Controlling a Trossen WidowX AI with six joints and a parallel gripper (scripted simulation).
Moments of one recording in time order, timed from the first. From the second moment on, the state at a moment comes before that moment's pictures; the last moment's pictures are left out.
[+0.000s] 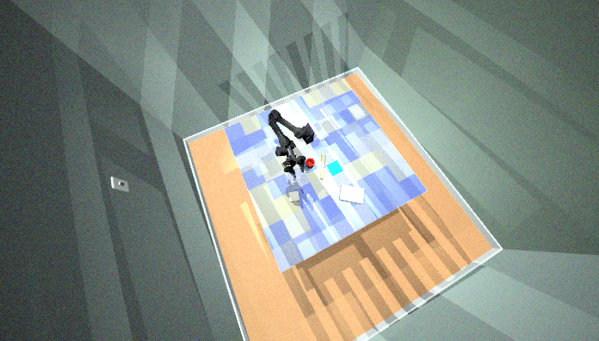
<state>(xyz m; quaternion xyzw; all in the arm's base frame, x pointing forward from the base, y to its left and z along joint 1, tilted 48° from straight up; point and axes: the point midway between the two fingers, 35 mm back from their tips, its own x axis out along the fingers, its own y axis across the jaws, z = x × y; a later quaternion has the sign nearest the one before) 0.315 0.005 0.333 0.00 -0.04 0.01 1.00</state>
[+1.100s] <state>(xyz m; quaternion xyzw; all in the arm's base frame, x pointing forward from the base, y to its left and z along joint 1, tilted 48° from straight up) 0.206 -0.037 0.067 -0.60 0.67 0.08 0.43</state>
